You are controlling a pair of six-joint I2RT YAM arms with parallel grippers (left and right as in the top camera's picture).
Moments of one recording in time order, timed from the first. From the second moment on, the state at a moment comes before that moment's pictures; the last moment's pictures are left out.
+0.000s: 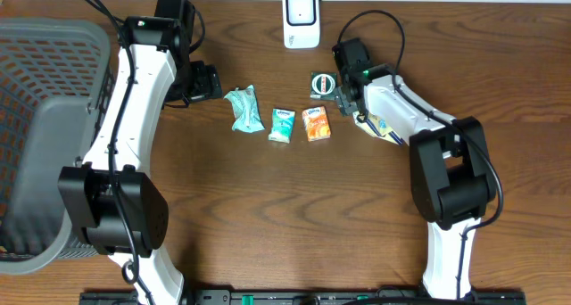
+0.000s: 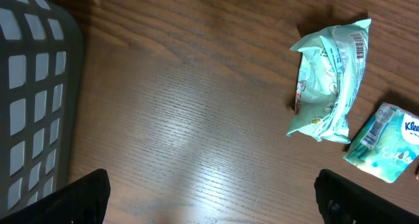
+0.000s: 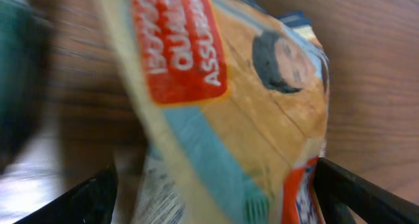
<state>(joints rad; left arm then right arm) -0.09 1.92 1.80 -1.31 -0.09 -0.35 0.35 2.17 1.54 -0.59 0.43 0.02</state>
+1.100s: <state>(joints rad) -0.09 1.92 1.80 -1.31 -0.09 -0.35 -0.10 2.12 1.58 -0.68 -0.87 0.11</state>
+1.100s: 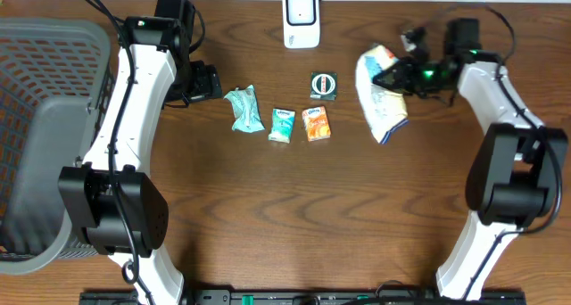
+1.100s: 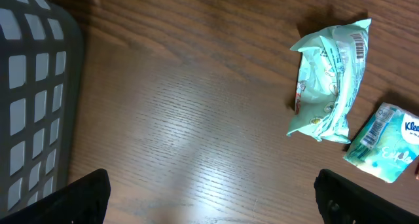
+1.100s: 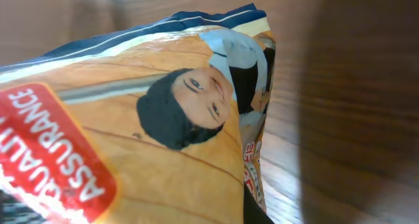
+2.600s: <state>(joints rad) -0.09 1.92 1.80 -1.31 -0.09 -0.35 -0.01 2.11 1.57 -0.84 -0.15 0.18</state>
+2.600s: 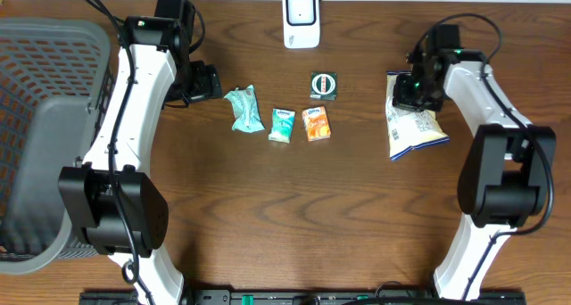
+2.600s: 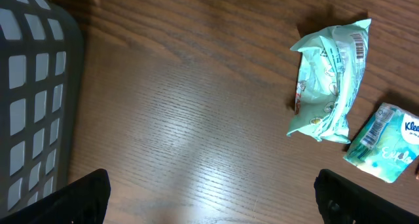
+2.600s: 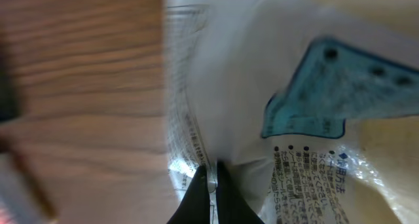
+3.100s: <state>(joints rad) -0.09 1.92 1.80 -1.31 -0.09 -0.35 -0.02 2.12 1.62 -0.91 0.22 0.20</state>
